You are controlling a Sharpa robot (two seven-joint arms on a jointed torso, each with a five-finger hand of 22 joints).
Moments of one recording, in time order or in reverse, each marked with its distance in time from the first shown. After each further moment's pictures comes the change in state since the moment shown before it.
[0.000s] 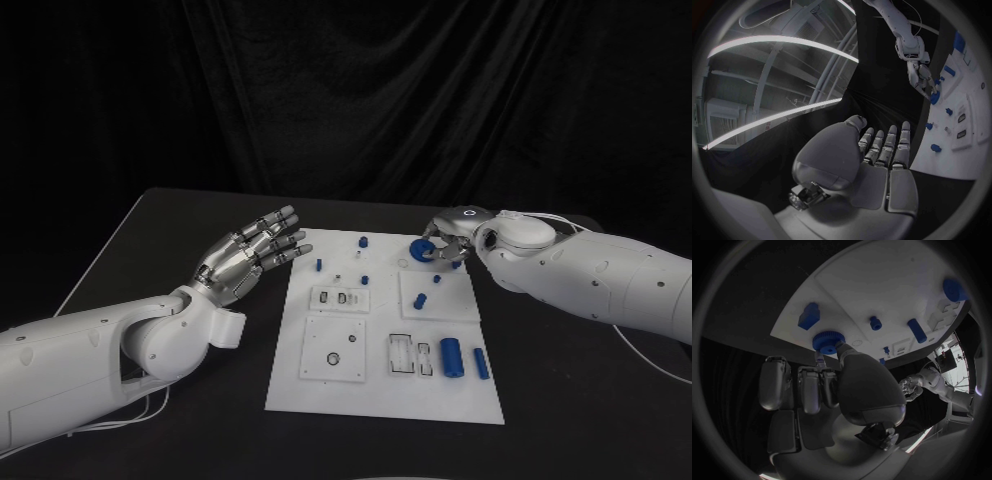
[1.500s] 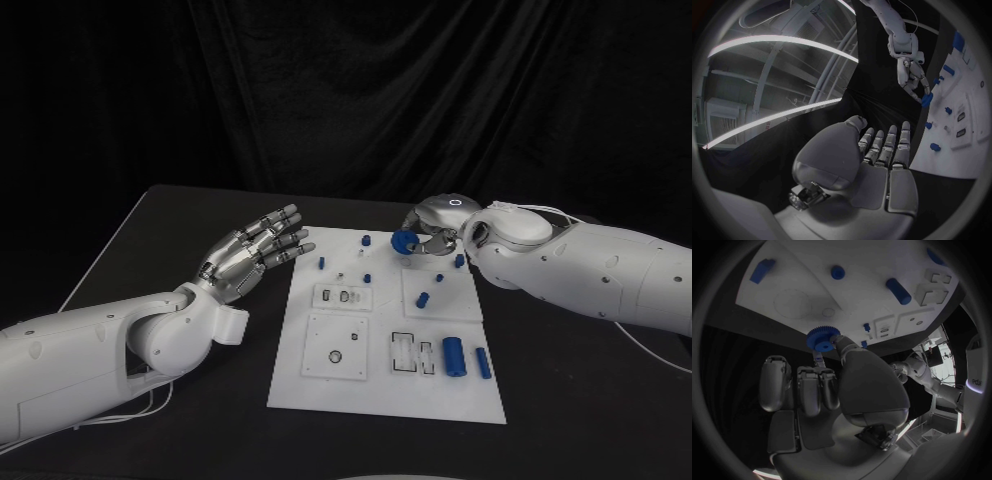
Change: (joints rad) left arm -0.004 0.005 0.000 -0.014 0.000 0.008 0.000; left_hand -0.004 0.004 0.011 0.000 0.000 -0.003 0.003 0.000 0.000 0.000 0.000 0.000 0.000 0.000 0.000 0.000 0.000 0.000 0.000 0.000 0.004 0.001; right arm 0.049 -0.011 0.004 0.163 0.015 -0.069 0.023; right_hand 0.012 -0.024 0.089 -0.106 0.362 0.107 0.035 0.052 0.022 0.002 -0.020 0.000 0.000 0.004 -0.014 0.000 0.000 0.000 0.011 -0.014 0.003 0.000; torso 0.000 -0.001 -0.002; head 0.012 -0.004
